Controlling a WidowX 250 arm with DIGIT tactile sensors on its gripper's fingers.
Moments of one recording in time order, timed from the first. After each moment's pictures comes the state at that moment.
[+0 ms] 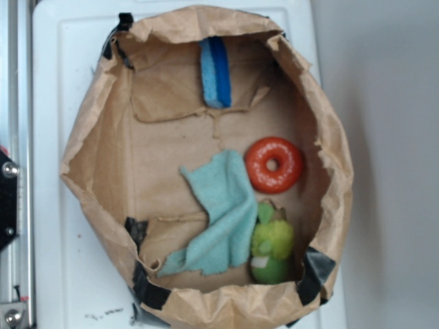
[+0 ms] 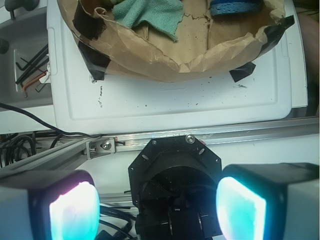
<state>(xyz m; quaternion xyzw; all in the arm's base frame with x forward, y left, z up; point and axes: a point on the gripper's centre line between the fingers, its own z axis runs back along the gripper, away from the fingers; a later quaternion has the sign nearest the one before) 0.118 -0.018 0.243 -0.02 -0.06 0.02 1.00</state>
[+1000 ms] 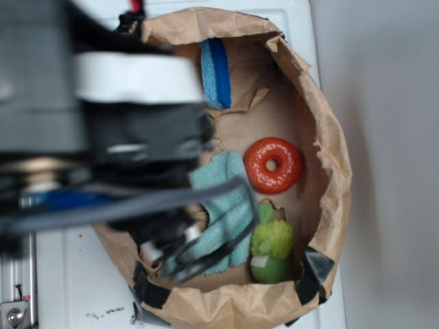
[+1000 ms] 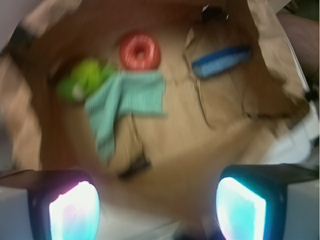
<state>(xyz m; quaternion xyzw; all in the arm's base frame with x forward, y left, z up) 0.252 0.018 0.189 -0.01 -0.11 0.25 0.96</state>
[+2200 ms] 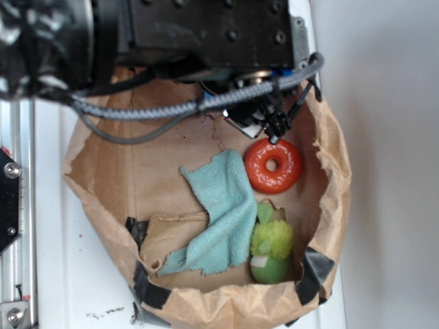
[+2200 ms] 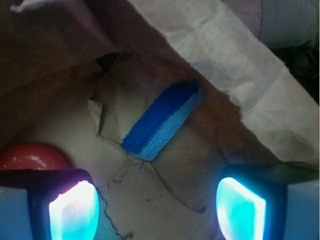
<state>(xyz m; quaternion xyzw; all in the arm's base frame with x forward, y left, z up) 0.288 0.097 0.115 0.08 -0.11 0.45 0.88</state>
